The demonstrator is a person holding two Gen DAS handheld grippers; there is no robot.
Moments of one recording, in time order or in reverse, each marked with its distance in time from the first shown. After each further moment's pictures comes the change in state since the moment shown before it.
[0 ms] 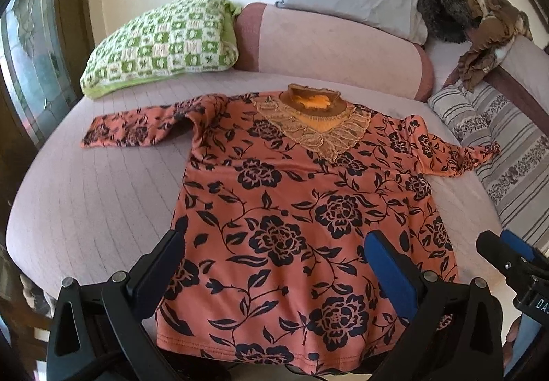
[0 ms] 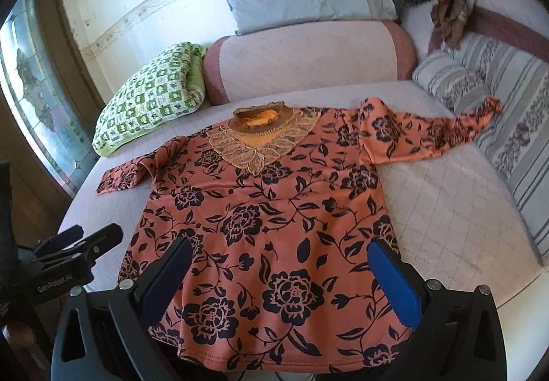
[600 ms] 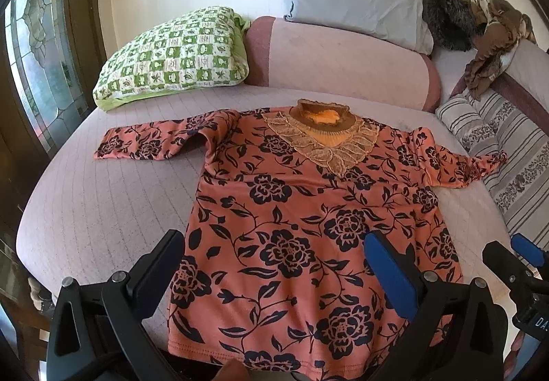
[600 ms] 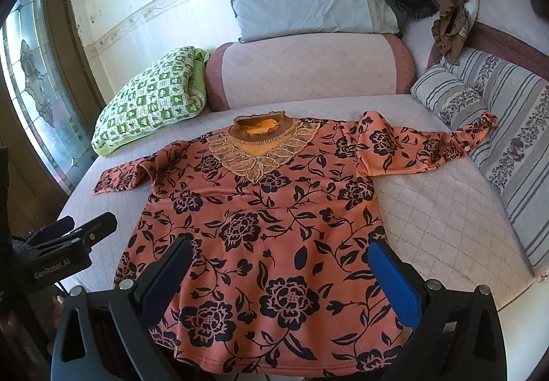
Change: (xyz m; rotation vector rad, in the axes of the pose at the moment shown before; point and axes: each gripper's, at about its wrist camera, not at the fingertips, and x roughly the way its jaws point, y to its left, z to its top) left arm -0.013 -0.002 0.006 0.010 -0.058 0.050; right arm -0.011 0.010 0.003 -0.049 -0.041 -0.026
